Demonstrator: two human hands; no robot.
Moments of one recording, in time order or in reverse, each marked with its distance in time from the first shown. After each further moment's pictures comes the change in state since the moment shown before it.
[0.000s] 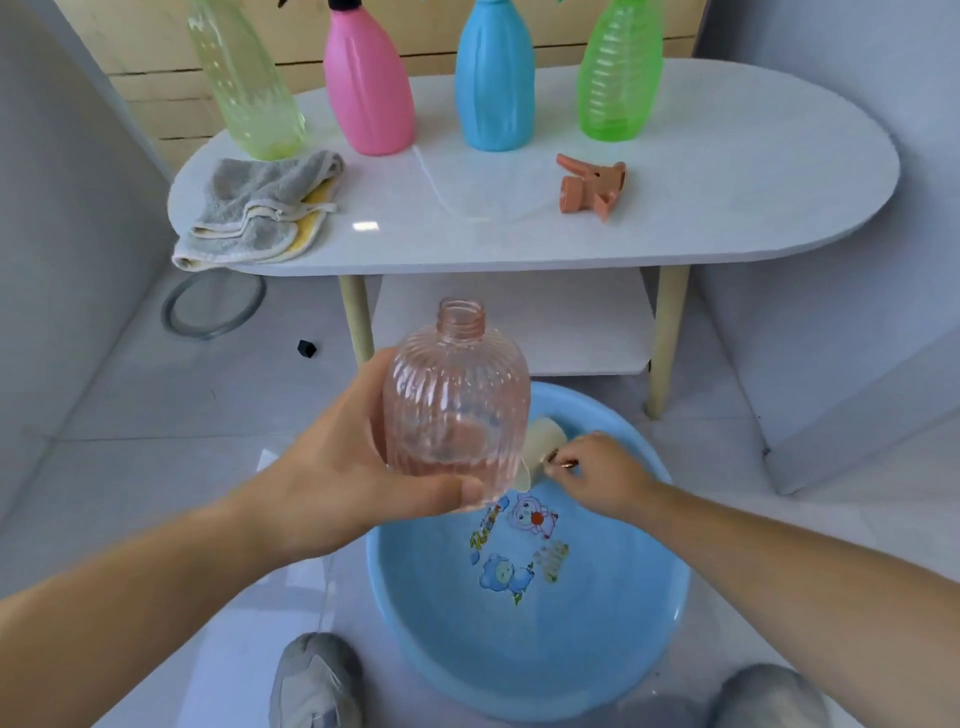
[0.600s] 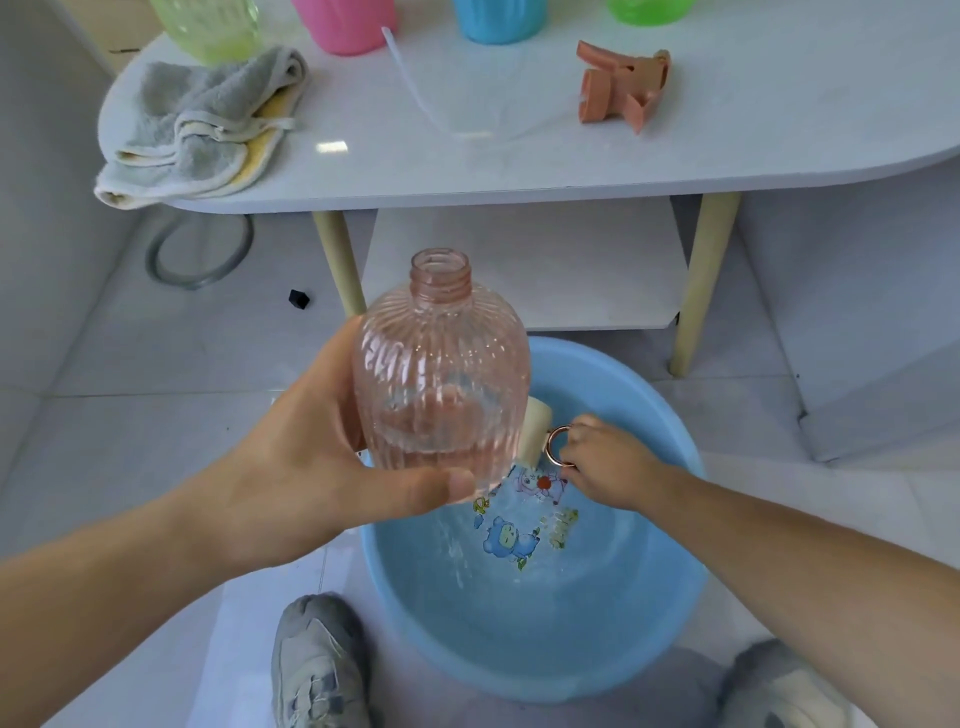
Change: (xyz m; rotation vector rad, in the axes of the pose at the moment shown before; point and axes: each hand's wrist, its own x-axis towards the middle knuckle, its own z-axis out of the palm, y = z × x) left_hand 0.009 -0.011 0.004 0.004 0.035 -0.027; right_hand 0.017 0.037 0.041 -0.446 -0.263 -0.211
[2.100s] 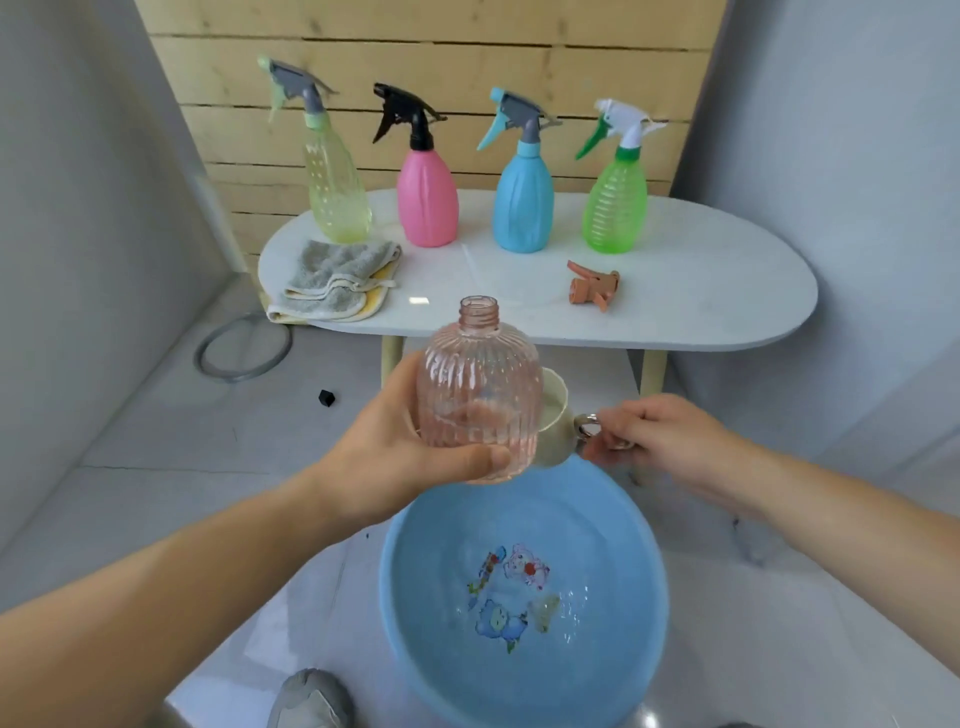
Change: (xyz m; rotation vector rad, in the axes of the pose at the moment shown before) left_hand -0.031 0.048 -0.014 -0.161 0.075 0.133; right_hand -0.137 -0.087 -0.233 1.275 0.366 0.209
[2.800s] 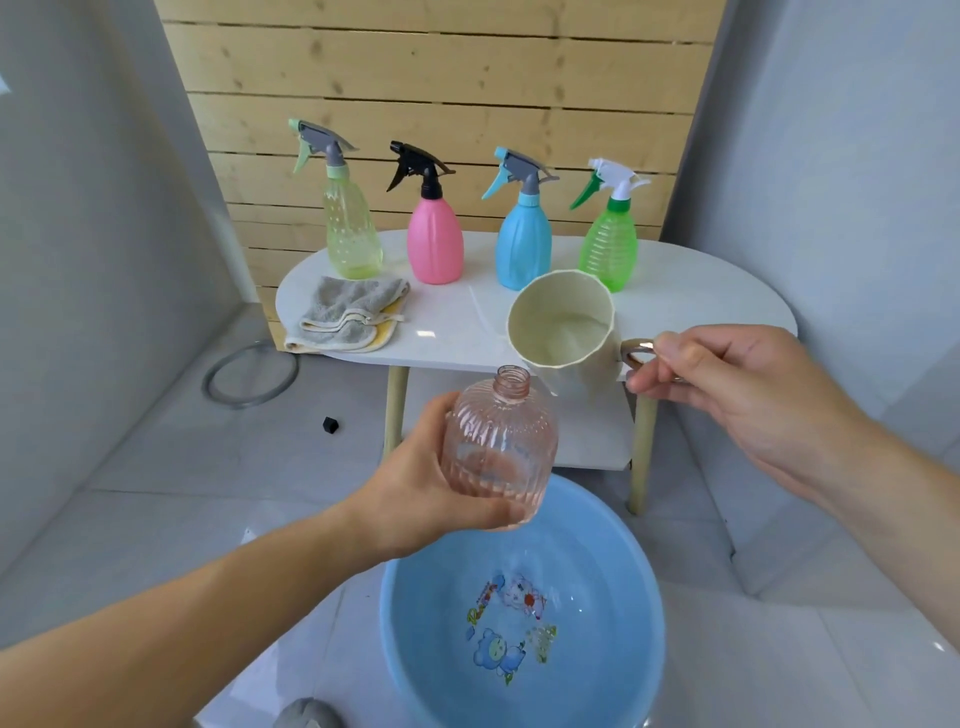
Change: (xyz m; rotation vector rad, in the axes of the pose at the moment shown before) left_hand -0.004 -0.010 0.010 0.041 -0.034 -0.023; right_hand -0.063 -0.092 -0.010 -0.119 0.252 -0.428
